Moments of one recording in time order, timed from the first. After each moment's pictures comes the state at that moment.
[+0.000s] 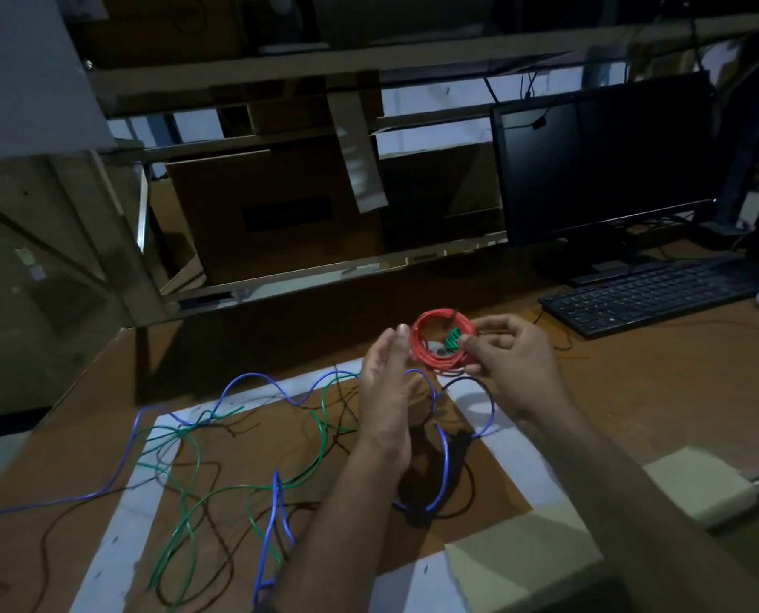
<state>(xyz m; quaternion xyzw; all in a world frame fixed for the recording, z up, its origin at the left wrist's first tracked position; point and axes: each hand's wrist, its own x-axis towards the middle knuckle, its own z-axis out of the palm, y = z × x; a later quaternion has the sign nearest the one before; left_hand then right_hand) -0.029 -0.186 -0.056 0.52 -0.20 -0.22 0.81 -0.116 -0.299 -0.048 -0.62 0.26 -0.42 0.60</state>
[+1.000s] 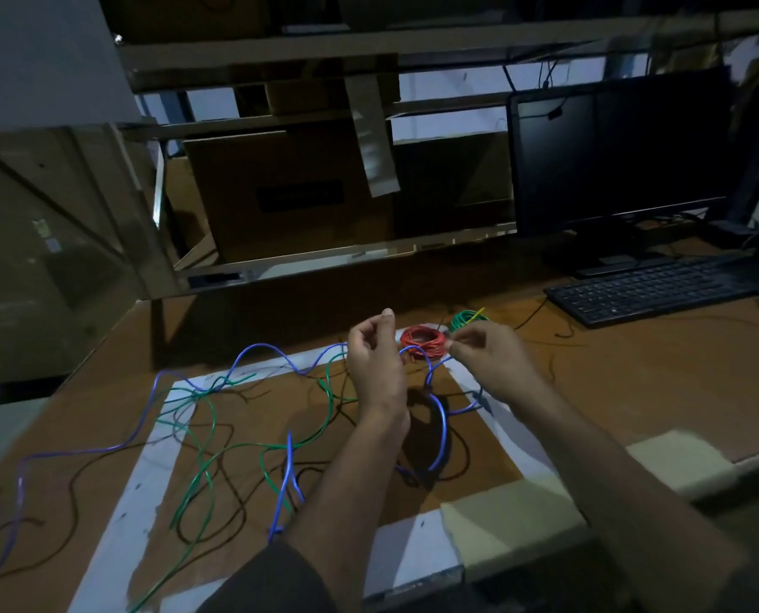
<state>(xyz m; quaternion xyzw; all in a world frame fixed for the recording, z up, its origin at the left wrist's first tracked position) -0.024 -0.183 -0.057 0.56 -0.13 -0.09 0.81 -0.102 -0.301 -0.070 -0.82 0.30 -0.30 0.39</state>
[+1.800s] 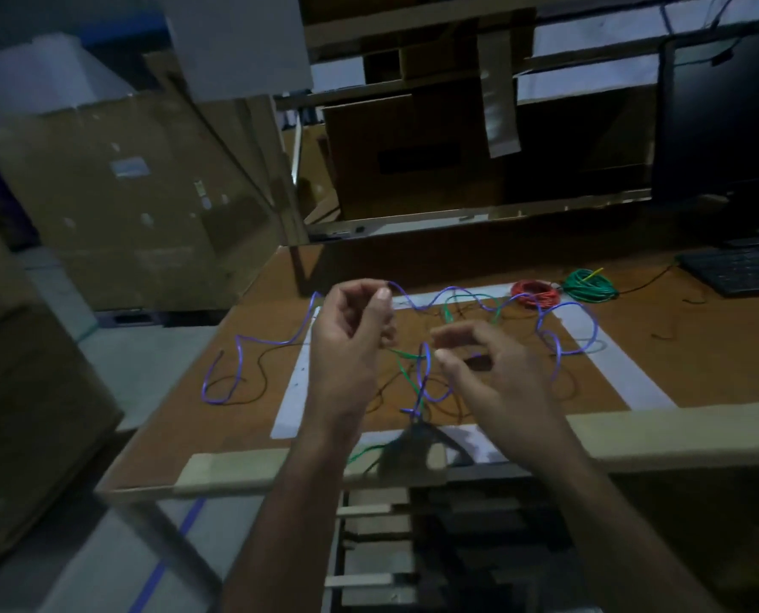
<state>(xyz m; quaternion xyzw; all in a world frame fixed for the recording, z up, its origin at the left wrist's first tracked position) -0.059 0.040 -0.023 0.57 -0.29 0.03 0.76 -0.151 -0.100 -0.057 -0.82 0.01 -0.35 0.45</state>
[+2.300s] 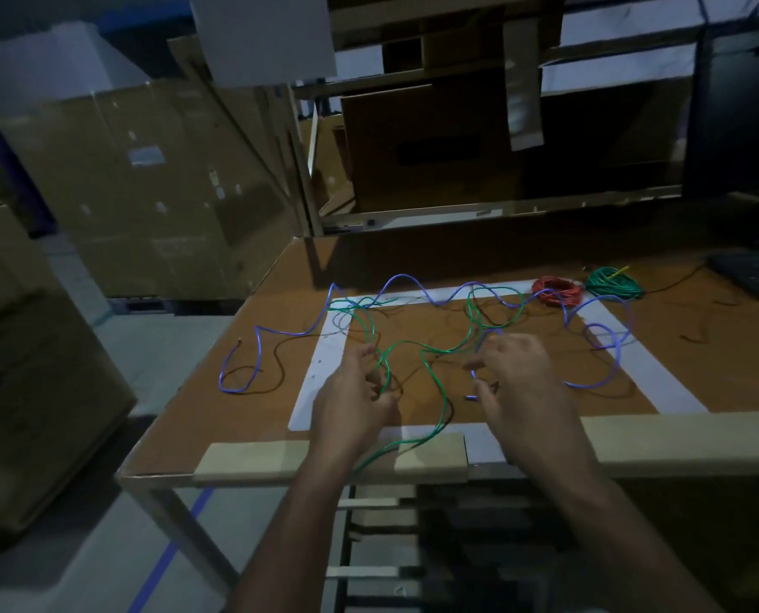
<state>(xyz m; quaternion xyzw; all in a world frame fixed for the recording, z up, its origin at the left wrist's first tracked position) -0.018 0.072 -0.099 0.88 -0.22 0.07 0.41 -0.134 -0.110 -0.092 -0.92 0.07 -0.35 0.17</state>
